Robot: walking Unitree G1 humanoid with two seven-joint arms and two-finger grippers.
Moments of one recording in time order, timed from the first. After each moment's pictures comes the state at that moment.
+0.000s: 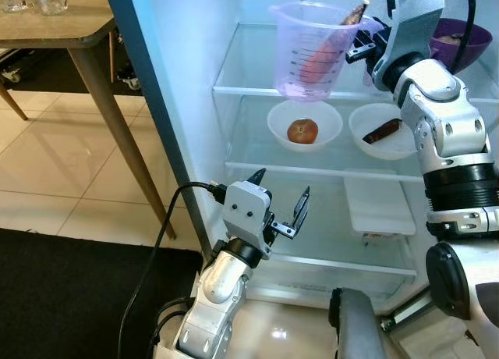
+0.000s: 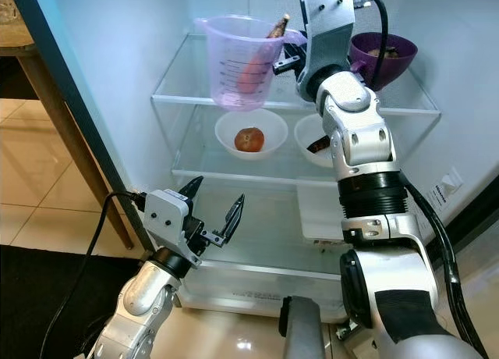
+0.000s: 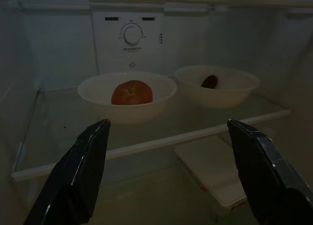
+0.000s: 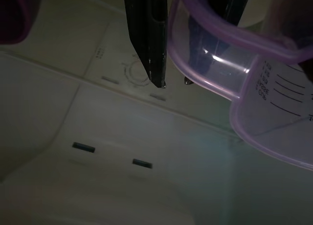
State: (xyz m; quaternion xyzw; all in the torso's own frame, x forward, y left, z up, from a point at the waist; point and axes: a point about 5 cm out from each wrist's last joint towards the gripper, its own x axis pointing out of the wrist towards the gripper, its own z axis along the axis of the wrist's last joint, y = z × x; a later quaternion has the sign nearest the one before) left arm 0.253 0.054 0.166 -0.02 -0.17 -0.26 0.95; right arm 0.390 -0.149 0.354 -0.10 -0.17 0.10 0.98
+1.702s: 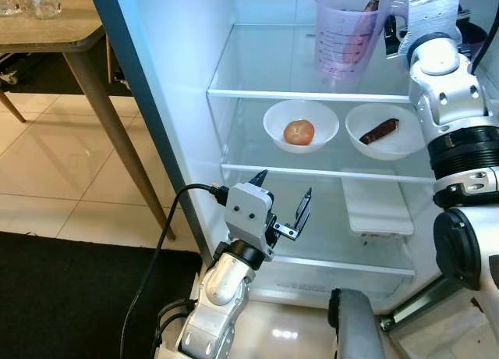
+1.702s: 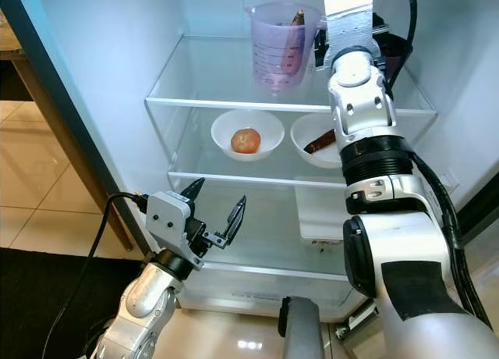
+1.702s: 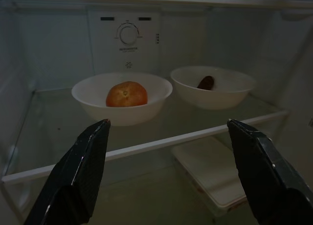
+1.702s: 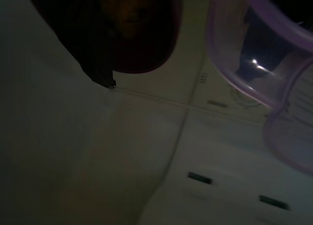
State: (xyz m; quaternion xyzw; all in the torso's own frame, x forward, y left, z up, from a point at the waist) left arm 0.251 0.050 0.165 -0.03 -0.17 -0.26 0.95; right arm 0.404 -0.185 0.365 -0.17 -0.12 -0.10 0.97
